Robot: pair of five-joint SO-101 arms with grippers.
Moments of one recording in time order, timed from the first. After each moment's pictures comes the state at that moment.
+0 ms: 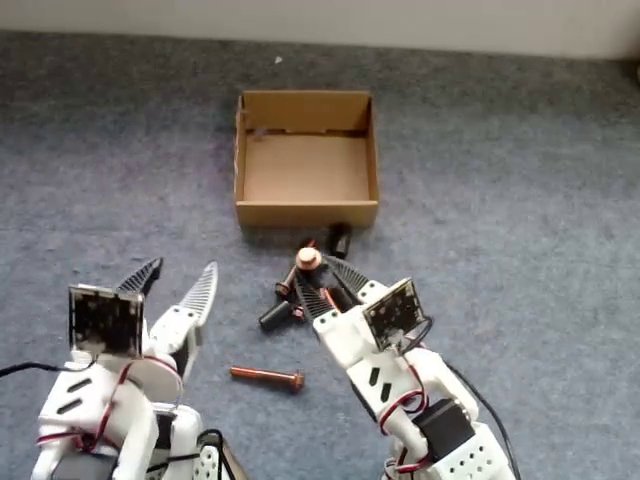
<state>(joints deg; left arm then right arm) -2.7 -103.9 59.7 74.8 1.4 -37.5 -102.1 92.4 28.3 4.8</state>
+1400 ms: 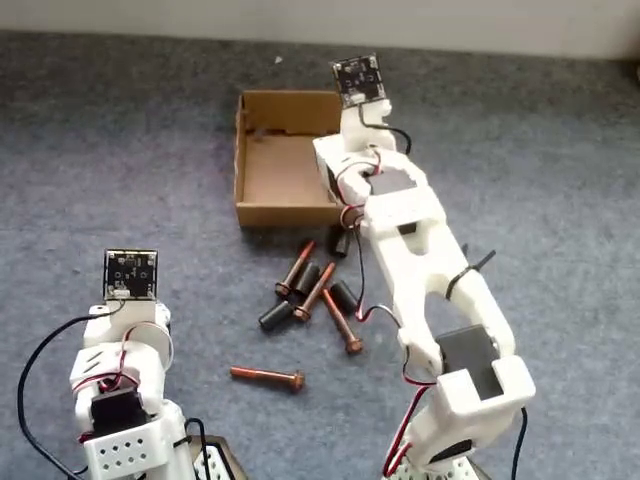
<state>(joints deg) -22.5 -103.2 95.3 58.4 -11.2 -22.2 8.4 9.8 24.7 4.8</state>
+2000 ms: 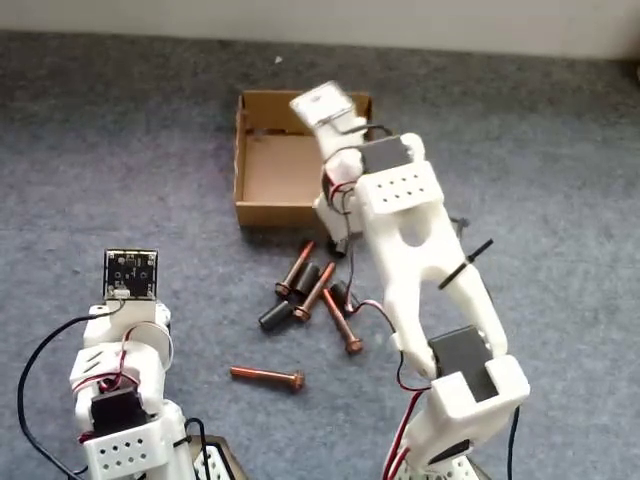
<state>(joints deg) -22.5 -103.2 95.3 58.4 -11.2 -26.5 8.4 -8.1 83.1 18.1</state>
